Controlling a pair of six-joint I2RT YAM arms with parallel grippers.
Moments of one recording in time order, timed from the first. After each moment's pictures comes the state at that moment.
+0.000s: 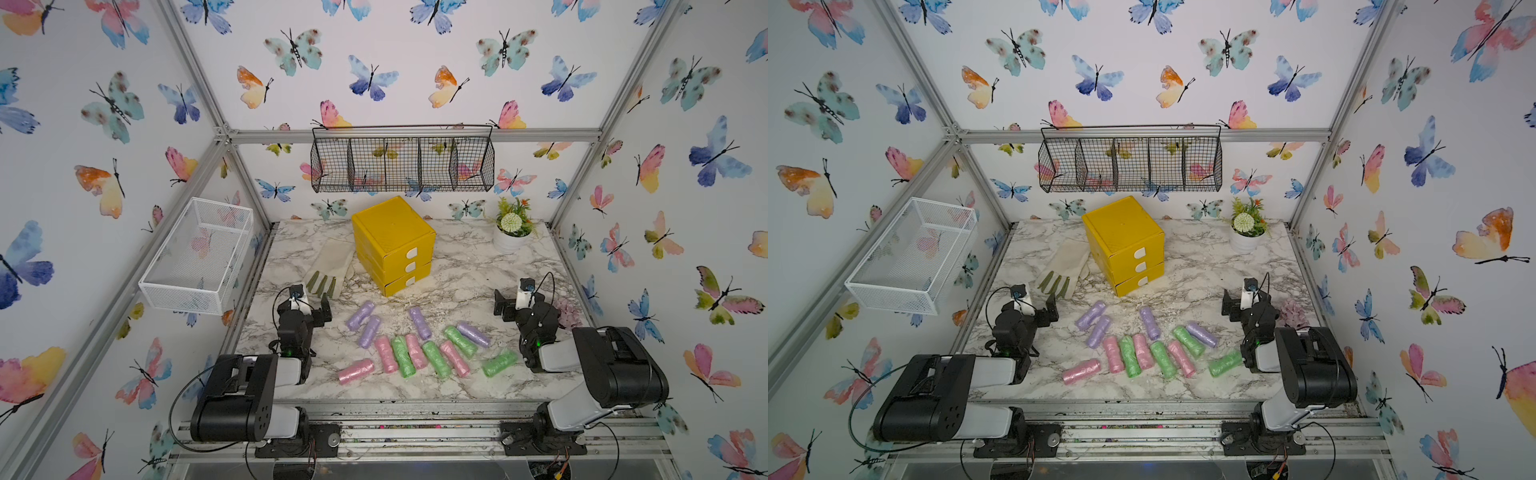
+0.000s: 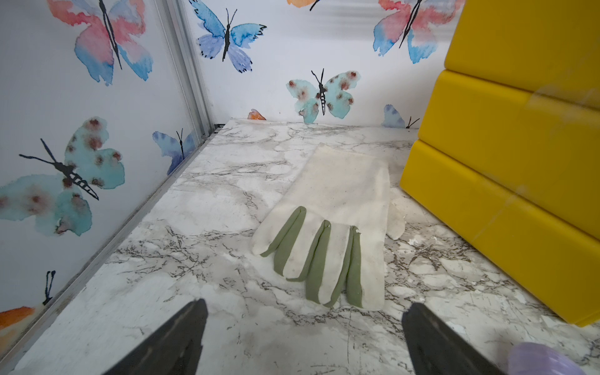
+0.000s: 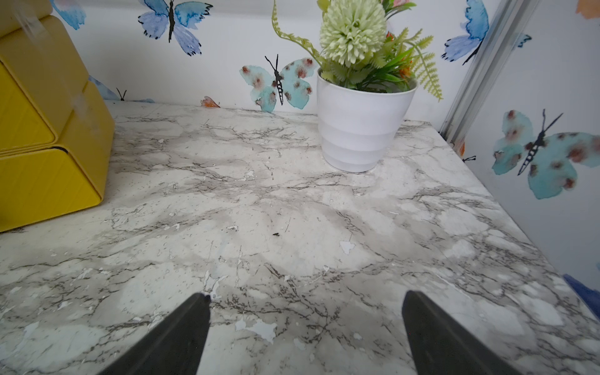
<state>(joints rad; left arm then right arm) -0.05 1.40 0.20 0.98 -0.11 -0.04 0.07 1.58 0.26 1.09 -0.02 -0.06</state>
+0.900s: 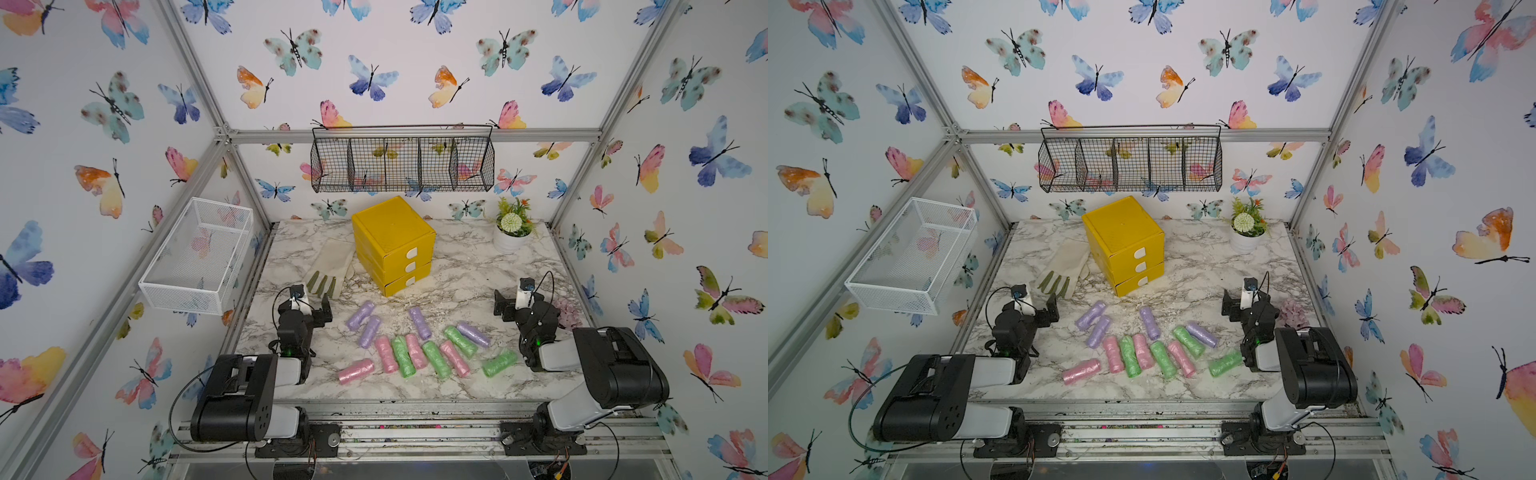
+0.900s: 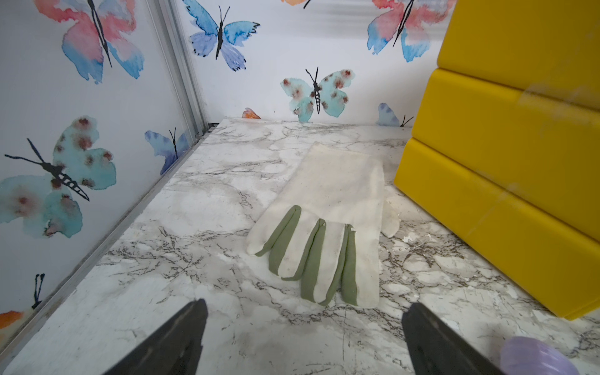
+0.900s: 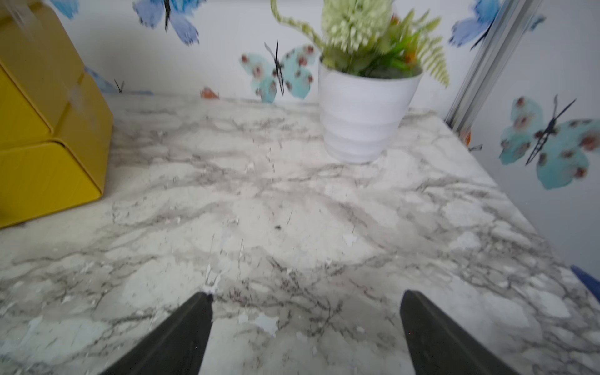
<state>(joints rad) -0.04 1.38 0.22 0.92 -0.08 -0.04 0.06 1.50 0.33 0.88 -0.02 -0.04</state>
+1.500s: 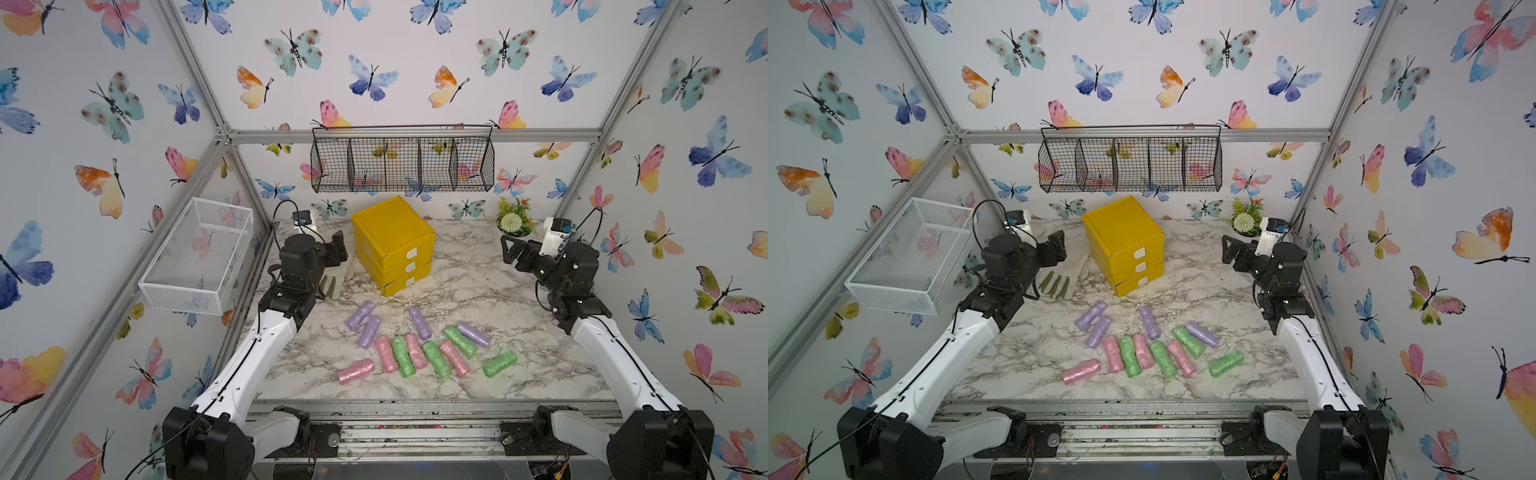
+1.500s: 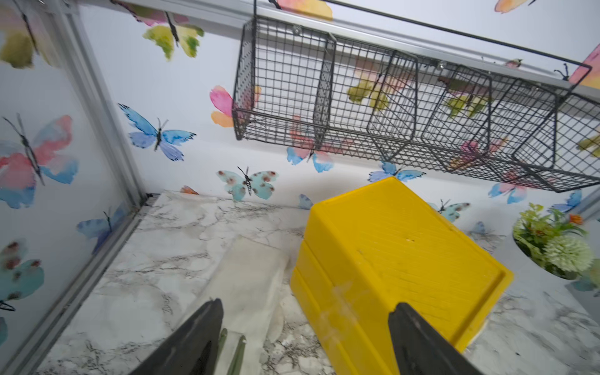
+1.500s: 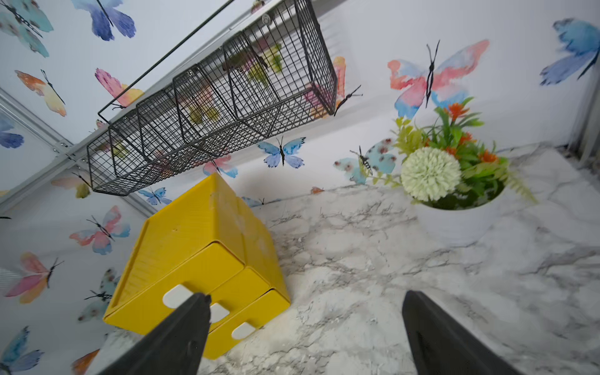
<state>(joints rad) -0.30 1.23 1.15 -0.18 -0.18 -0.29 0.06 1.19 0.97 -0.02 -0.32 0.43</state>
